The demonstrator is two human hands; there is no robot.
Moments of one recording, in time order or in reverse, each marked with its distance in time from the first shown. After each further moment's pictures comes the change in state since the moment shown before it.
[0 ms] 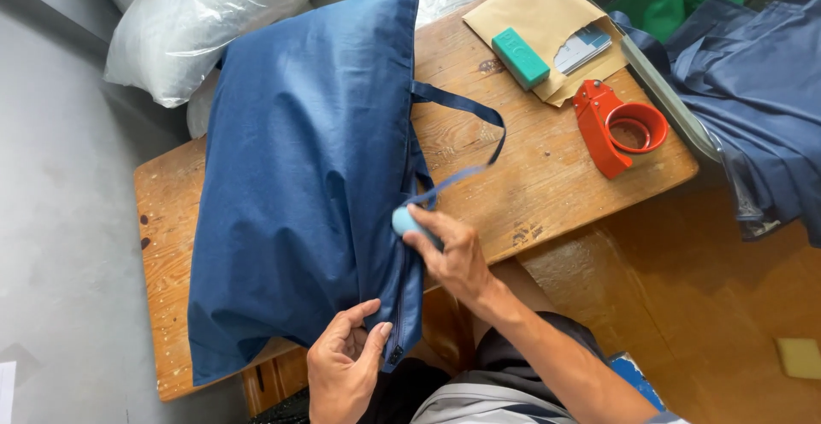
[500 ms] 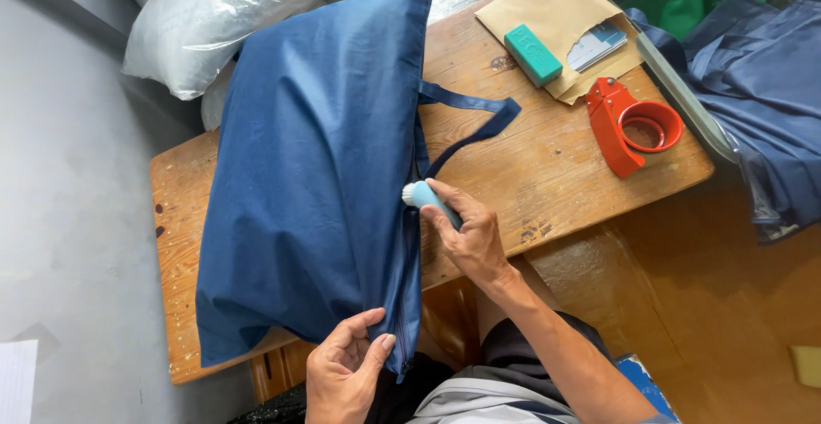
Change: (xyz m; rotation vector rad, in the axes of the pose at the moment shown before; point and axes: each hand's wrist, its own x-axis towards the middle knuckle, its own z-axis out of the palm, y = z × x) left_hand -0.017 -0.012 -0.009 -0.195 -0.023 -0.112; right_hand 0.019 -0.013 -0.015 0.020 0.064 0.036
